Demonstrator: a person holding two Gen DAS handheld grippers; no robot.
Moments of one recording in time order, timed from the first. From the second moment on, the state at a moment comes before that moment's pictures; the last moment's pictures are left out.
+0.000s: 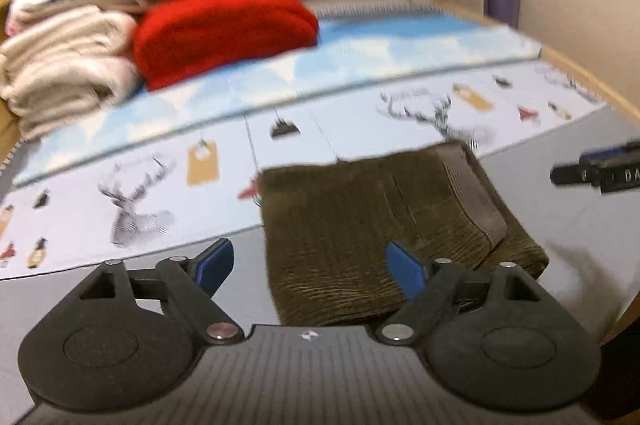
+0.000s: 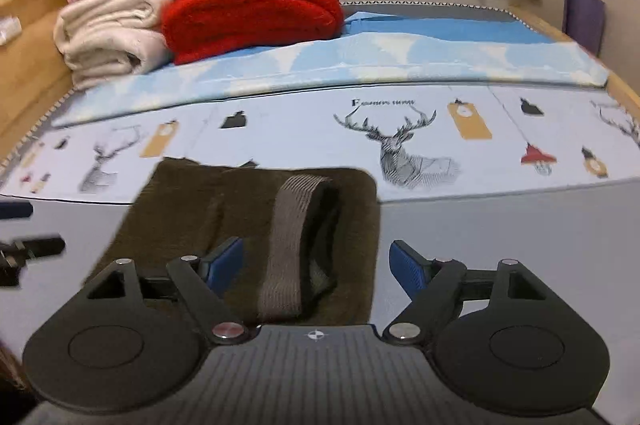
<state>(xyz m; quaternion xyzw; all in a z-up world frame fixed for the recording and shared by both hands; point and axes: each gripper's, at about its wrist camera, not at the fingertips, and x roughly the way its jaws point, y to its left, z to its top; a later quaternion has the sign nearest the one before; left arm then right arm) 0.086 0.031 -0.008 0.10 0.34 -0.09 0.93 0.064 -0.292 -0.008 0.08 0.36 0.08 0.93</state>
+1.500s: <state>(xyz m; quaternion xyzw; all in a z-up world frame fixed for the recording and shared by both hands) 0.038 -0.013 -0.057 0.00 0.41 -0.02 0.91 -0.013 -0.266 -0.011 0.07 0.31 0.03 0.95</state>
